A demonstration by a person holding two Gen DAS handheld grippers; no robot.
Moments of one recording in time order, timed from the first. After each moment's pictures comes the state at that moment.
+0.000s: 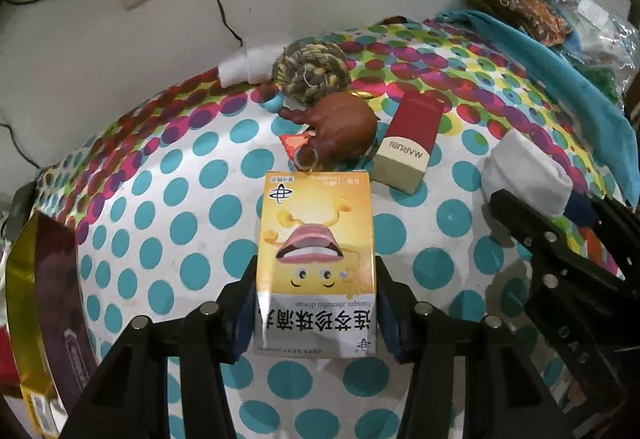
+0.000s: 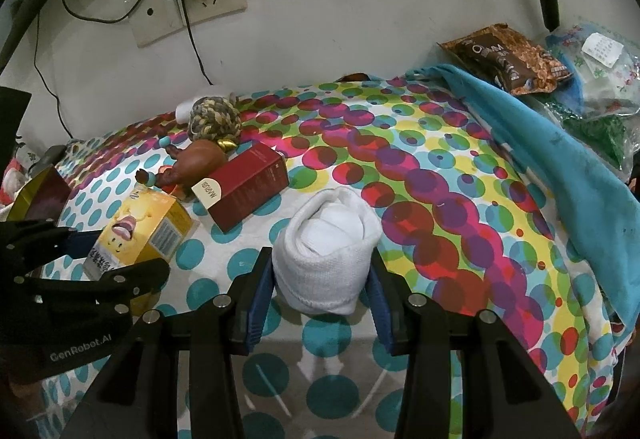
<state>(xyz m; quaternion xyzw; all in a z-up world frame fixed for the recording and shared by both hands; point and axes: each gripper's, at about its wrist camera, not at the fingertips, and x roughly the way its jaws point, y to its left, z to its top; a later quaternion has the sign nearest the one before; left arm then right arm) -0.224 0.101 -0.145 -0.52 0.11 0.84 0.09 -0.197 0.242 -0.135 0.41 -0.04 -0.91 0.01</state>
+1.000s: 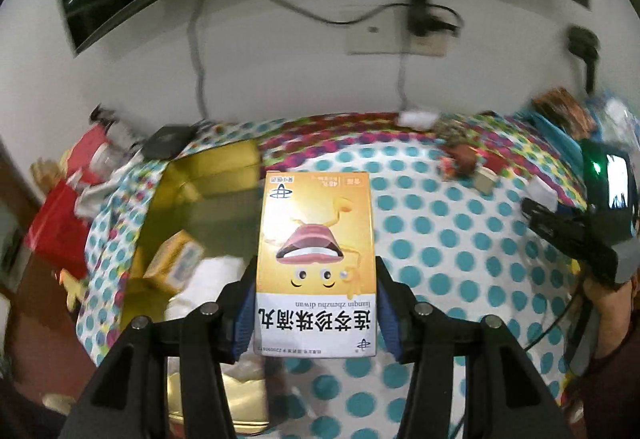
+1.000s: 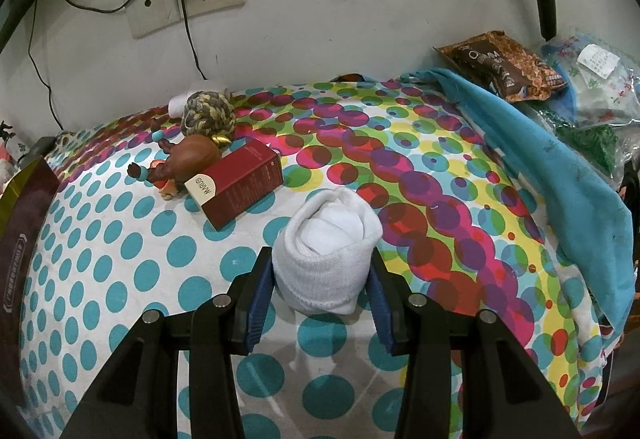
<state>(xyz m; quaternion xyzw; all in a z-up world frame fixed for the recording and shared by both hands) -0.071 -0.024 -0.045 -0.41 0.03 0.91 -0.08 -0.199 0.237 -0.134 0.41 -0.02 -0.91 0.00</state>
